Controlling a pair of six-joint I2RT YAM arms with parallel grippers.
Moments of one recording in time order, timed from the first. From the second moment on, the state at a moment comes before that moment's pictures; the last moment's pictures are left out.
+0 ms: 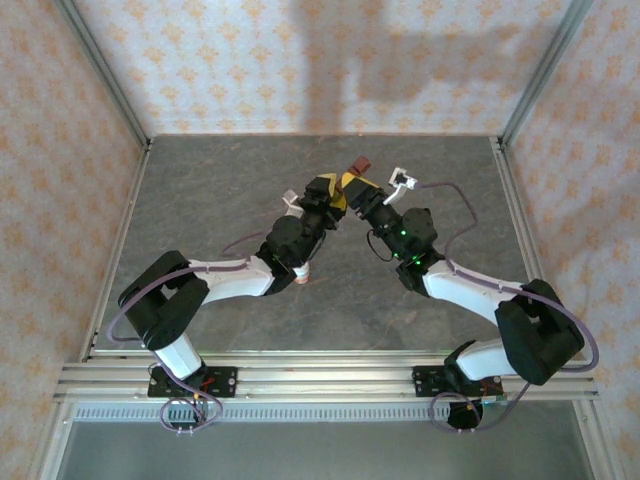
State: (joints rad) left arm -0.77 1.67 0.85 1.02 -0.35 -1.98; right arm 0.59 1.36 0.67 0.90 -0.04 0.89
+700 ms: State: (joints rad) left arm -0.66 1.69 0.87 0.96 -0.27 -1.78; right arm 0.46 1.00 0.82 0.15 0.06 0.89
